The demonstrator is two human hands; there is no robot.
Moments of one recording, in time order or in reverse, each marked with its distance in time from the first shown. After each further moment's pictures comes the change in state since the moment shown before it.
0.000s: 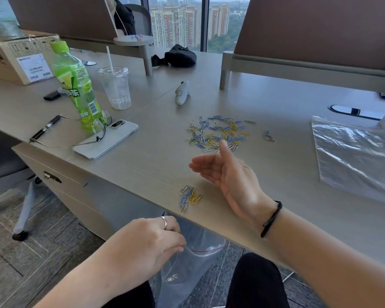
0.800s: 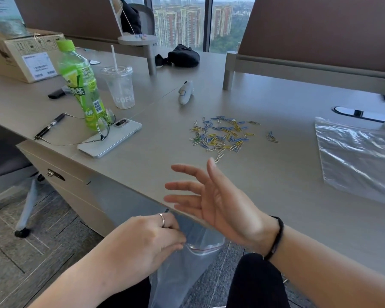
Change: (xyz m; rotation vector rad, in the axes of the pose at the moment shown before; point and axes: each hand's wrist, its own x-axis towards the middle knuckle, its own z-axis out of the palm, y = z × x) left_hand -0.008 -0.001 -0.007 -0.022 0.022 -0.037; right_hand -0.032 0.005 0.025 0.163 -0.418 0.123
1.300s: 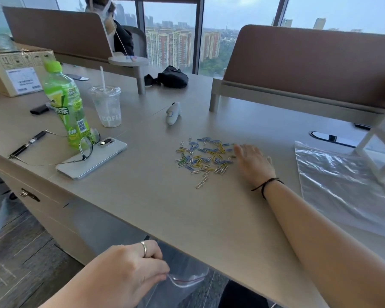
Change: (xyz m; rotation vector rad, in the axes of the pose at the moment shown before) left_hand 0.007 -0.004 0.003 0.045 0.062 0.043; right_hand 0.062 -0.061 -0.186 -1.326 0.893 0.120
